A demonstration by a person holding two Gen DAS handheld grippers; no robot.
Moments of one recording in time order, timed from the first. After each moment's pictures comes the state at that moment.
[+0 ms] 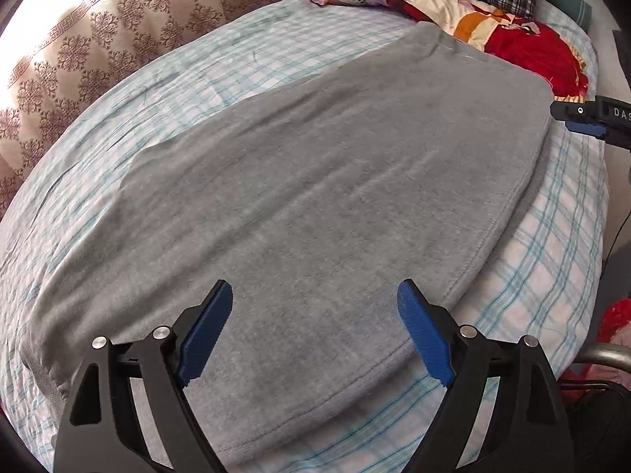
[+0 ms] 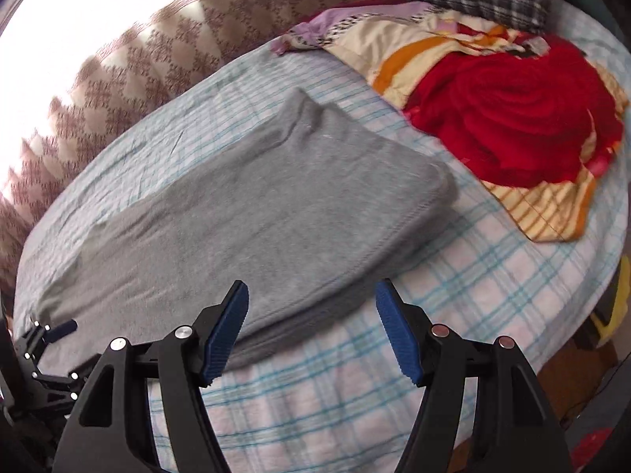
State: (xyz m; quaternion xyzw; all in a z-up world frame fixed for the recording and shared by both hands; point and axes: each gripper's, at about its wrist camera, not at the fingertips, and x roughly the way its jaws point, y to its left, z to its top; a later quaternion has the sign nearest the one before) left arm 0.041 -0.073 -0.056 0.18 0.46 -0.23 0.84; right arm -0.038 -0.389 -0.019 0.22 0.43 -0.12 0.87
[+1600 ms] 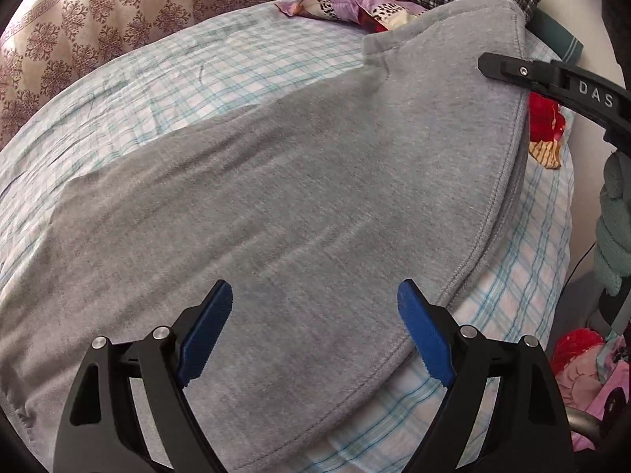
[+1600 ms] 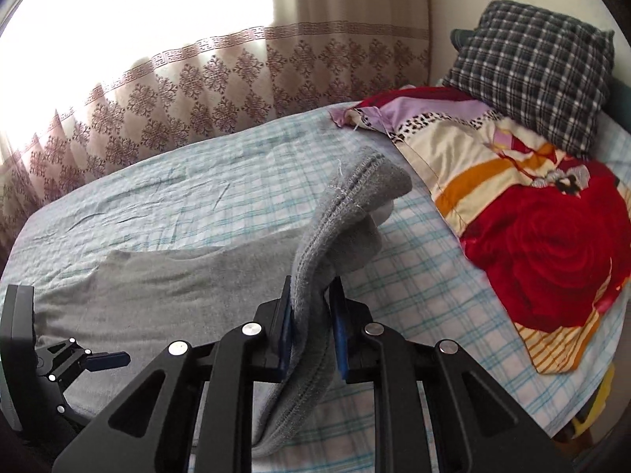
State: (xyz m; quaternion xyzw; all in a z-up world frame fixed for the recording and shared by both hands) left arm 0.068 -0.121 -0.046 0.09 0.48 -0.28 0.83; right arm 0.026 -0.307 0.045 0.05 0.34 -0.06 0.94
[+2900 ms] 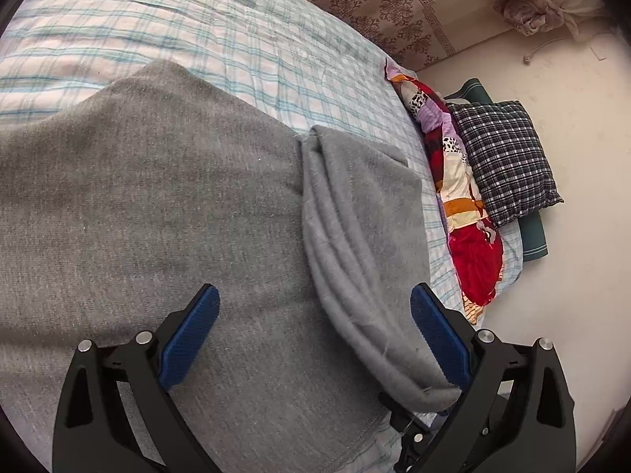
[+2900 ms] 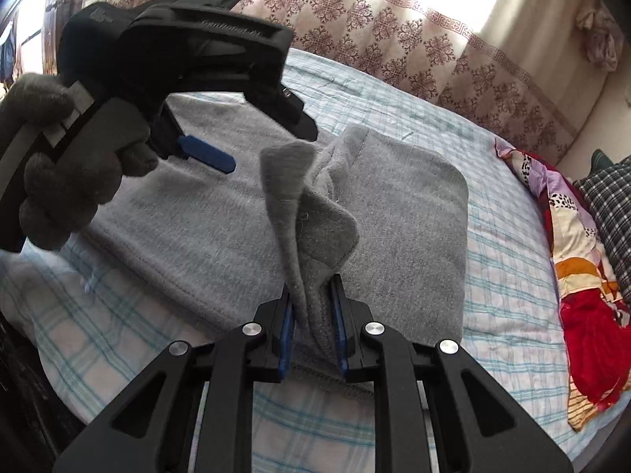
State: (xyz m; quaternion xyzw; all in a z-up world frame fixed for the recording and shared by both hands) left arm 0.150 0.004 -0.076 -0.27 0.52 -0.29 0.76; right arm -0.032 -0.123 -0.034 -0.21 0.39 0.12 0.89
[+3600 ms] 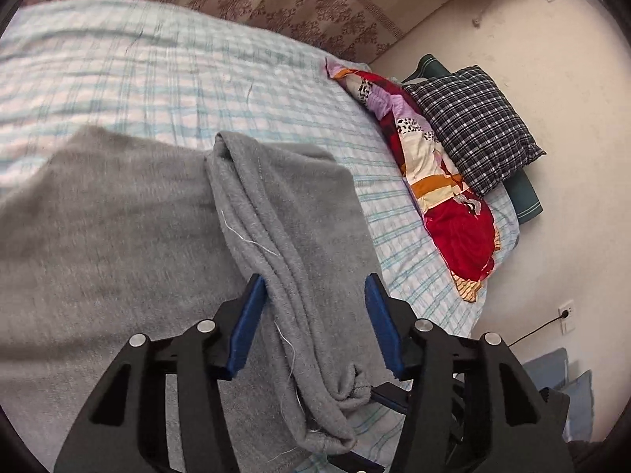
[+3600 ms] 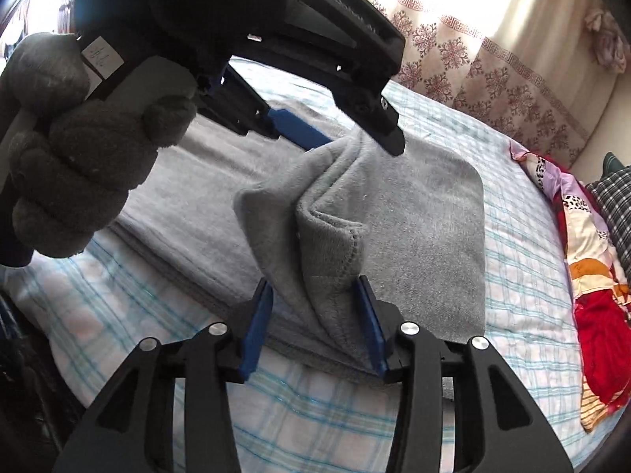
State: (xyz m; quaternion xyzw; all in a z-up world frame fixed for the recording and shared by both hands) left arm 0.119 -0.035 -0.028 -0.18 0.45 -0.34 0.80; right arm -0.034 -0.124 -0.031 -0.19 0.39 0.16 0.89
